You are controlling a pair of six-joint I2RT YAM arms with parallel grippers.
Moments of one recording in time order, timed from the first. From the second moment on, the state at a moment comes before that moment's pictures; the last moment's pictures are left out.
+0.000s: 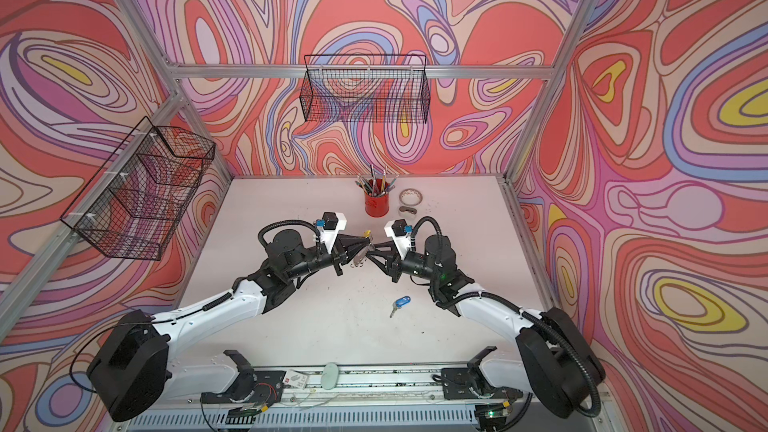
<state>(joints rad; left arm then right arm) -0.66 1.29 0.69 0.58 0.50 -0.20 0.53 1.28 0.55 0.61 -0.65 0.22</state>
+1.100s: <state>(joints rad) -0.61 1.30 0.64 0.64 0.48 -0.31 0.57 1.24 0.57 0.51 -0.46 0.18</state>
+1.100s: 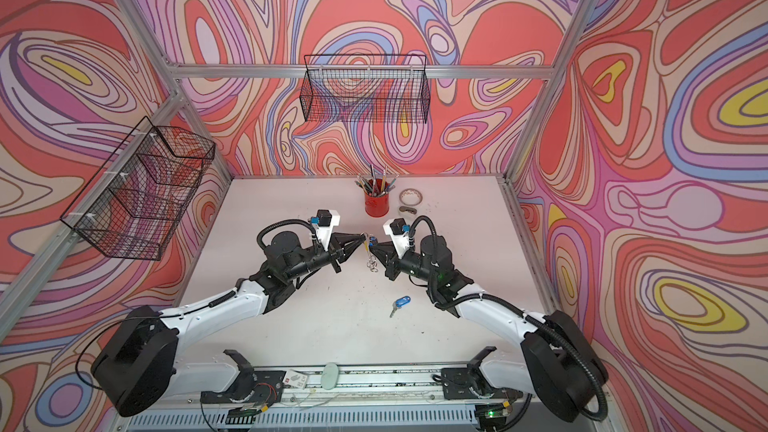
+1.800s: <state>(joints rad) -0.60 1.28 0.65 0.57 0.54 -0.29 0.58 1.23 0.58 0.44 -0.44 0.16</state>
